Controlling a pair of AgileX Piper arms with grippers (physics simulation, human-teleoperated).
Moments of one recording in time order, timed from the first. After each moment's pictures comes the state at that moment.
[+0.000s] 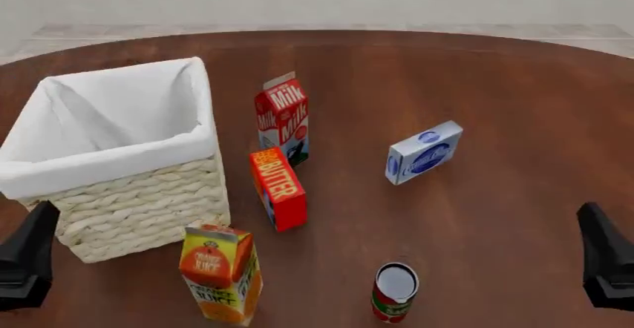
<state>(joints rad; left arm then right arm) 0.00 0.01 -0.01 0.00 -0.01 -0.01 0.00 -0.01 0.02 -0.02</state>
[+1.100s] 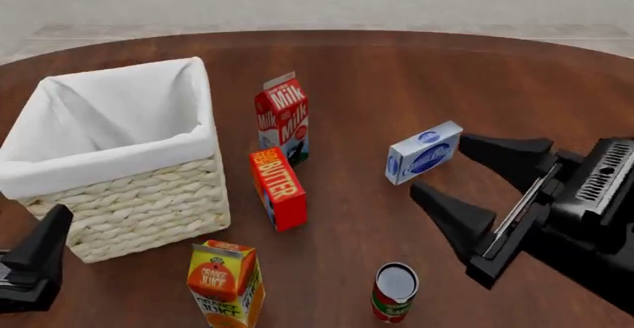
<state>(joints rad) -0.06 0.03 -0.01 0.01 0.01 0.73 0.69 -0.33 -0.20 -0.16</state>
